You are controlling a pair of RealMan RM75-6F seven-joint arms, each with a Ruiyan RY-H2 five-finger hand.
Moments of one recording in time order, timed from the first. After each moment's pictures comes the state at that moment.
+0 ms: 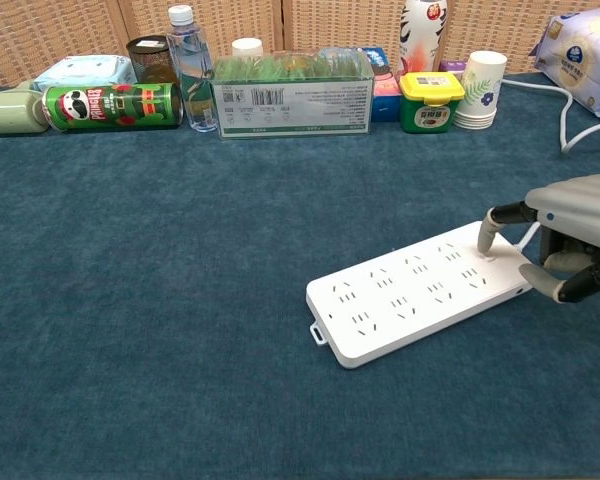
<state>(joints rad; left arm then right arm) 0.05 -0.81 0.11 -1.88 1.73 1.60 -0.18 0.46 -1.37 0.07 -1.82 -1.17 1.04 -0.65</state>
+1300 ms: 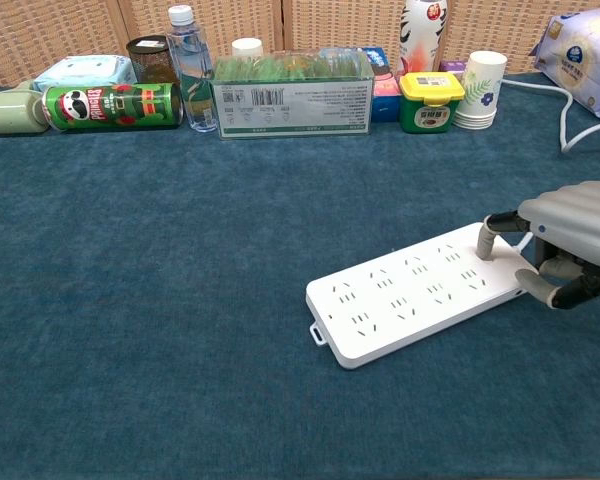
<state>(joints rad) 0.05 -0.81 0.11 -1.88 1.73 1.61 -0.19 0.49 -1.44 0.00 -1.76 -1.13 1.09 -0.72</state>
